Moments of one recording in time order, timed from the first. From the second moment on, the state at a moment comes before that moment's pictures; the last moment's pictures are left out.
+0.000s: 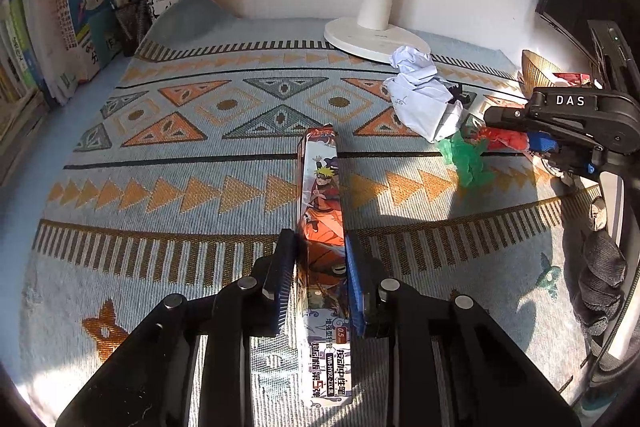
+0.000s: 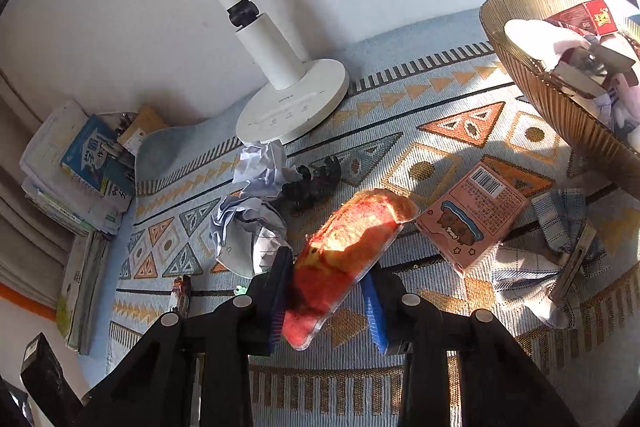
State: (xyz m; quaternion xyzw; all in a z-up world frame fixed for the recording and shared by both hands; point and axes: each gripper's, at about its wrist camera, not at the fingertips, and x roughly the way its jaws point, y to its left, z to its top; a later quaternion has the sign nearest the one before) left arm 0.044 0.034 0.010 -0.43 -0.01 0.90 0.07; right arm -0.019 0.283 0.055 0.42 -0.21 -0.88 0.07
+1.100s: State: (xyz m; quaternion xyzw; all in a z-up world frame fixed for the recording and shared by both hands) left arm 0.045 0.044 0.010 -0.43 0.02 0.90 0.05; right arm 0.076 0.323 0.035 0.49 -0.12 -0.84 0.21
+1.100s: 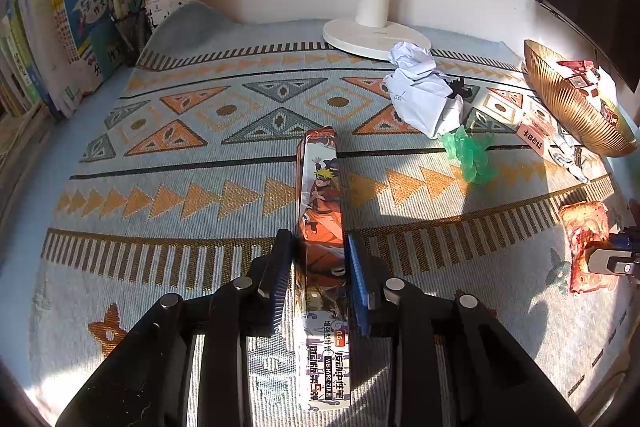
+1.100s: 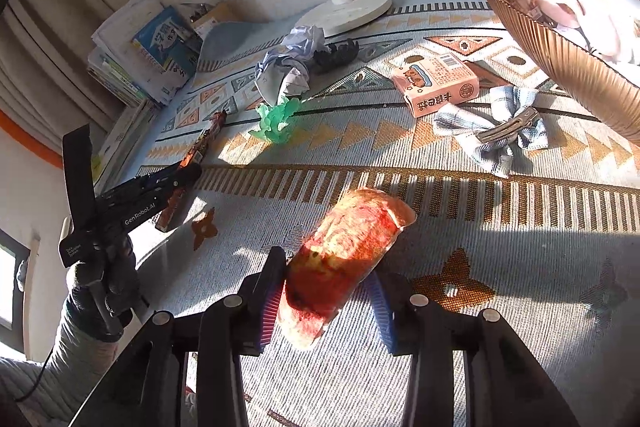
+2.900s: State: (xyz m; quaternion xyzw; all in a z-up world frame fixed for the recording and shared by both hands) left arm 0.058 0.058 0.056 -0.39 -0.02 0.91 0.13; right arm 0.101 0.318 0.092 0.39 -0.10 -0.92 0.04
